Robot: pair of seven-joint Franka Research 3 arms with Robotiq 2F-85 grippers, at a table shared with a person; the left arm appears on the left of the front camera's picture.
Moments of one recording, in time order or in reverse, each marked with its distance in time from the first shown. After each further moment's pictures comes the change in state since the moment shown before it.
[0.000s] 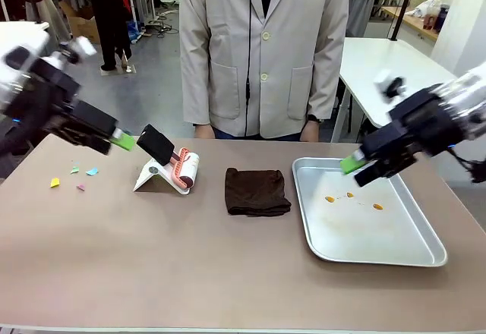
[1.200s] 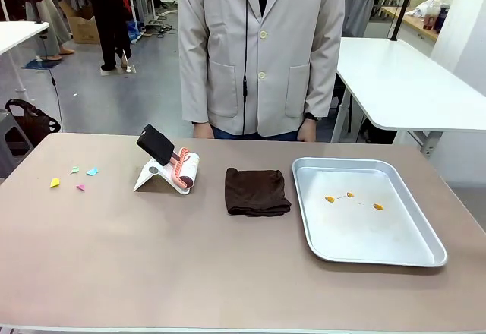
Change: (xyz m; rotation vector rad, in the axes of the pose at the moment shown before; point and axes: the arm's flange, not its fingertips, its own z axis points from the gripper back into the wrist) left arm -0.192 0.221 0.149 -0.210 -0.641 0.733; right arm -0.145 -0.212 0.182 0.291 -0.629 -0.505
